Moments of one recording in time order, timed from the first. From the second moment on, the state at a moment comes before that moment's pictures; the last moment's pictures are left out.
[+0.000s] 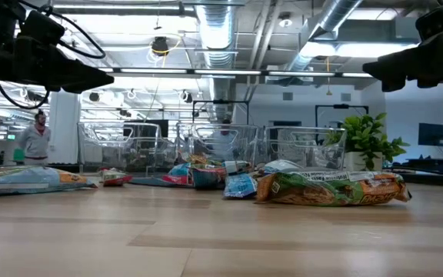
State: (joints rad) left arm 0.19 0.05 0.01 0.03 -0.01 0.18; right arm 0.00 0.01 0.03 -0.04 -0.07 -0.16
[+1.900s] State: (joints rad) left arm 0.19 0.05 0.01 0.35 -0.07 -0.98; right arm -0.03 0.04 0.03 0.48 0.38 0.87
